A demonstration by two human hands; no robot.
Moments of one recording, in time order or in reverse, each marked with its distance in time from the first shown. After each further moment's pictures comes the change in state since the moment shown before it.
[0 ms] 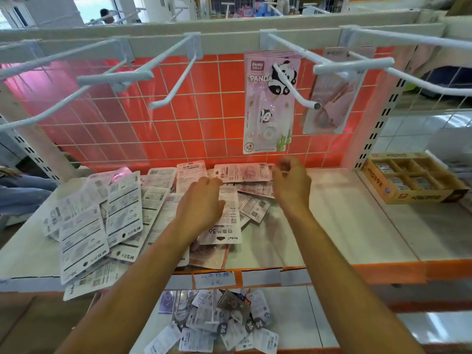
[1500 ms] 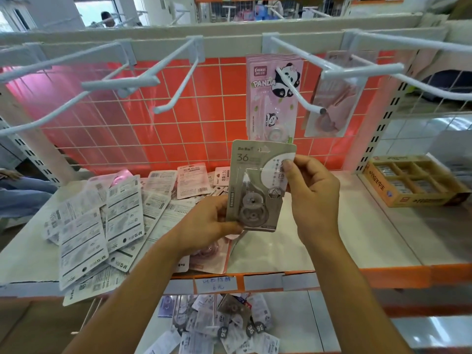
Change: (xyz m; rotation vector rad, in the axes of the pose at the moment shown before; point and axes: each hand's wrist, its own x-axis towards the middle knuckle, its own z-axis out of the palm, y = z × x) left_hand -0.035 0.003 -0.016 -0.926 -0.257 0.192; right_hand -0.055 -0.041 -0.043 0.486 -0.014 -0.220
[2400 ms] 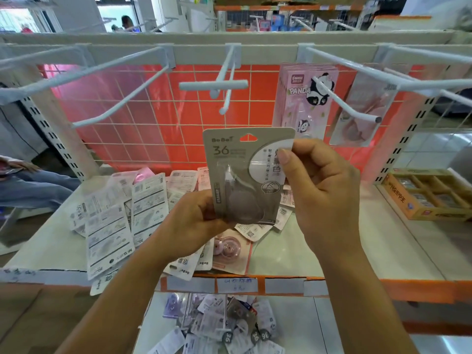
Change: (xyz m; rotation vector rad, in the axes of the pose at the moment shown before) left_hand -0.054 0.013 -0.047 0.088 0.179 0.198; right_hand -0.029 -0.064 0.041 0.046 -0.219 -0.319
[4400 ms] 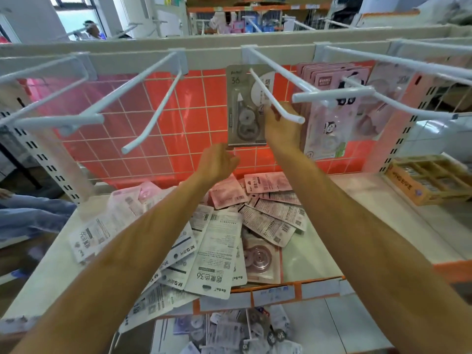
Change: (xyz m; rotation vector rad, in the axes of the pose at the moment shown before) left_hand 0.147 -0.067 -0.047 0.485 0.095 -0.149; right_hand 0.128 0.126 0.086 -0.379 0.263 0.356
